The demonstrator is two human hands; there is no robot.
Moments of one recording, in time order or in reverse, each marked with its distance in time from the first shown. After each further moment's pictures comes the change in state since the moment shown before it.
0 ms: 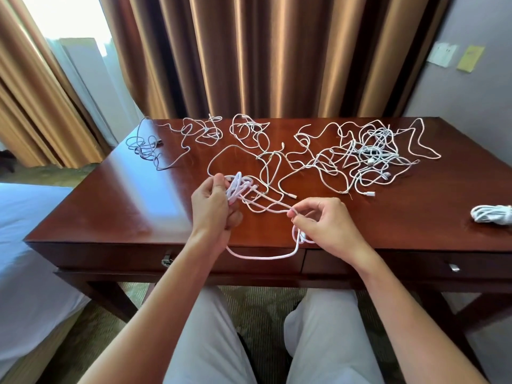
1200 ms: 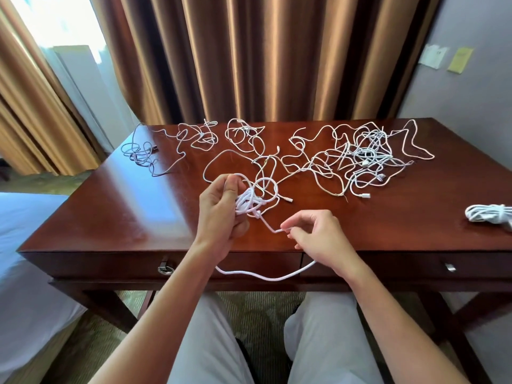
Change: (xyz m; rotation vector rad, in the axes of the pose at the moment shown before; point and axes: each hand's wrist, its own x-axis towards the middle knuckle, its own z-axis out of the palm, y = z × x) left_hand -0.017 0.006 0.009 -0.004 -0.328 0.083; right_hand -0.007 0.006 0.013 -0.036 0.015 0.130
